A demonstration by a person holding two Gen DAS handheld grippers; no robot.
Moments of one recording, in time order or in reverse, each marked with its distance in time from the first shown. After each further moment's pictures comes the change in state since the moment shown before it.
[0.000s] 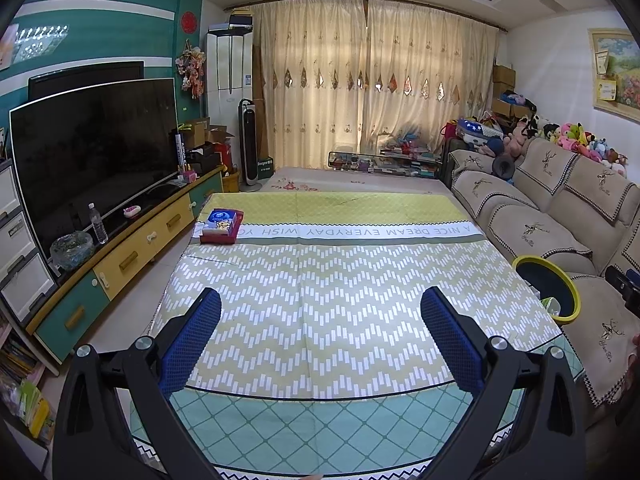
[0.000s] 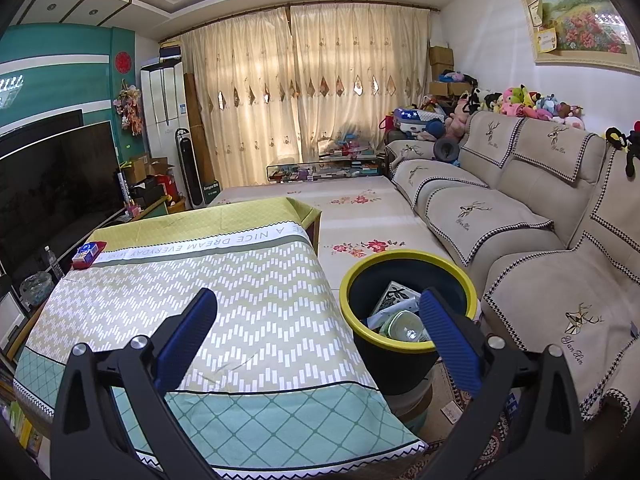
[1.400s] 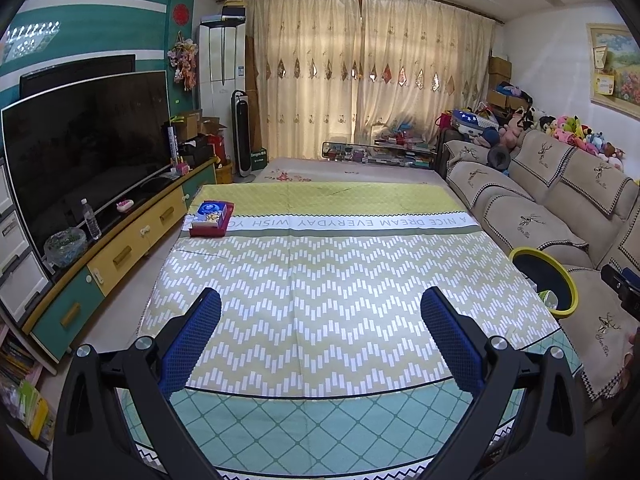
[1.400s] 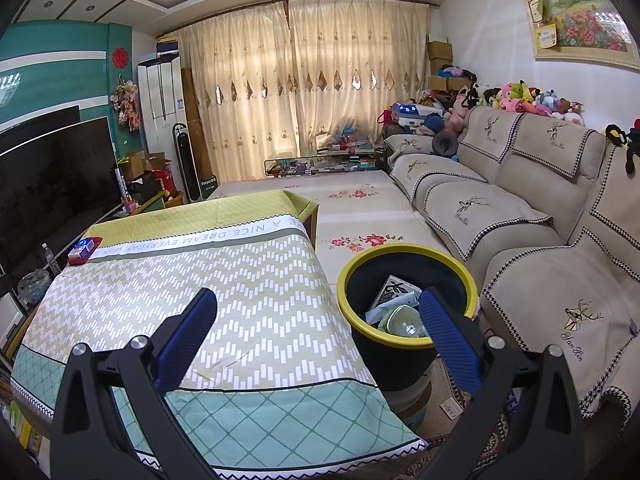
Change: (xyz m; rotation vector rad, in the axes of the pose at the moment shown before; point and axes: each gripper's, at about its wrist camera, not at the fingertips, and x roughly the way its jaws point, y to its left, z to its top) left arm 0.014 -0.002 0.001 0.004 0.038 -0.027; right arm 0.008 0.000 -0.011 0.003 0.020 -0.001
